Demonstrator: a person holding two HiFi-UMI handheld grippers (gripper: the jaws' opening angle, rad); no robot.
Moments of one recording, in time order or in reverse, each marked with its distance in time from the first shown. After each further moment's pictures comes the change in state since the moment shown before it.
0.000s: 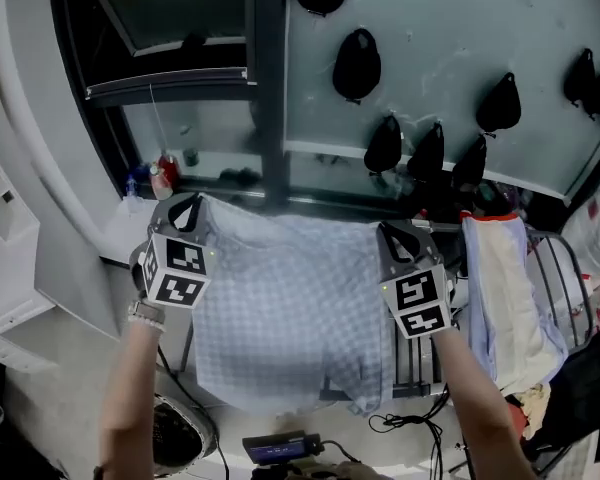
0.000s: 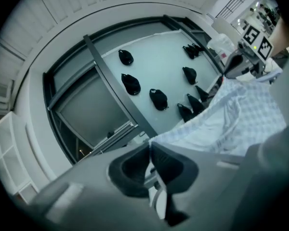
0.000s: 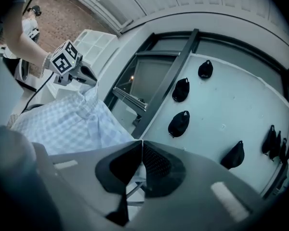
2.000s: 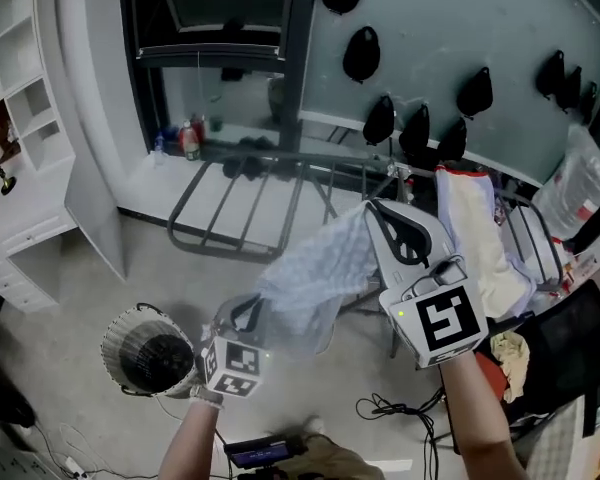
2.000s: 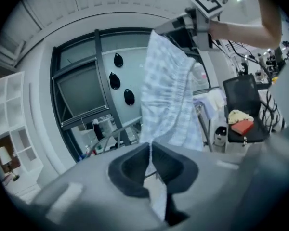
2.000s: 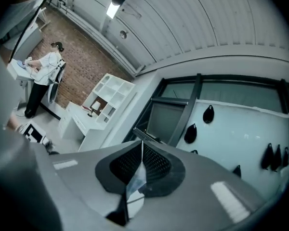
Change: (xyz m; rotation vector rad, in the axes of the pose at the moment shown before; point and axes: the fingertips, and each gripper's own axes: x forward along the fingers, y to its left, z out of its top) left arm -0.367 -0.280 -0.079 -0.265 -0.003 -0.239; right arm -0.347 0.157 0.154 -0.003 -0.380 0.125
